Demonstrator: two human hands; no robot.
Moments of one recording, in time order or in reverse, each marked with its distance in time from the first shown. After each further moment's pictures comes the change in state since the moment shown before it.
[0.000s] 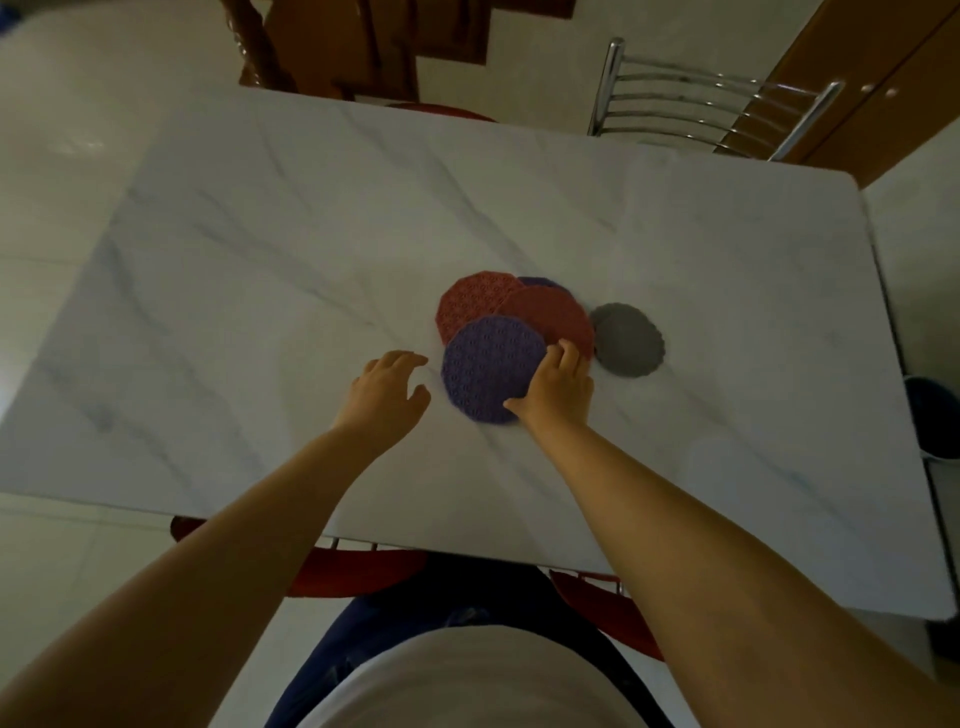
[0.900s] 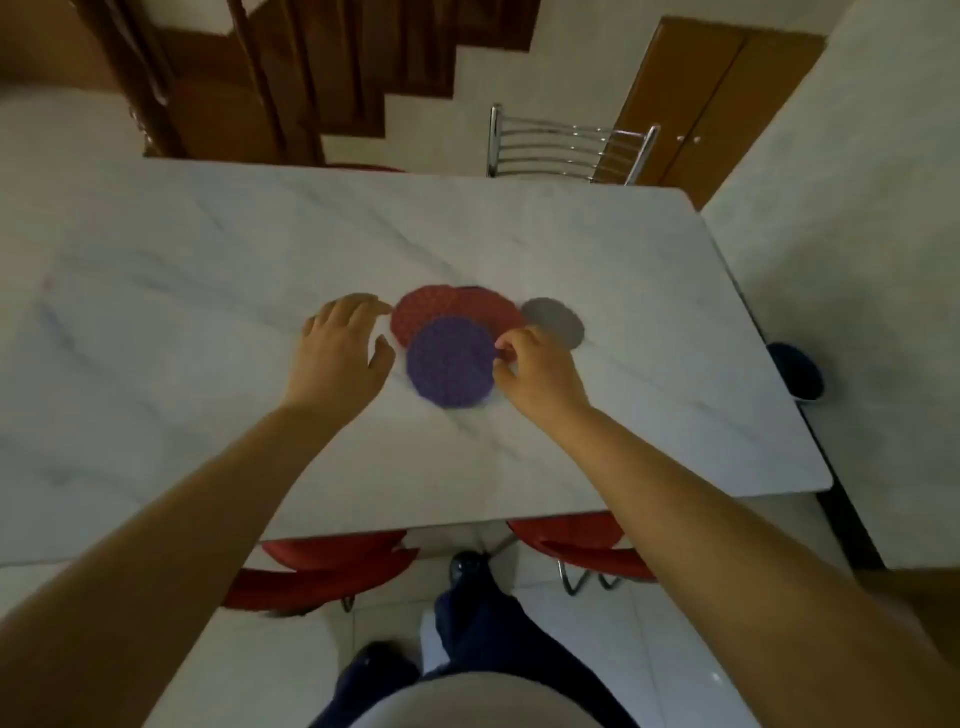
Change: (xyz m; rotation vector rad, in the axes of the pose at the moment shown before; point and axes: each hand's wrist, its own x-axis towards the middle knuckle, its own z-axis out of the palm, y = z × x) left_hand -0.050 0.017 -0.065 0.078 0.375 0.451; right_hand -0.100 0.009 -0.068 0.249 0.346 -0.309
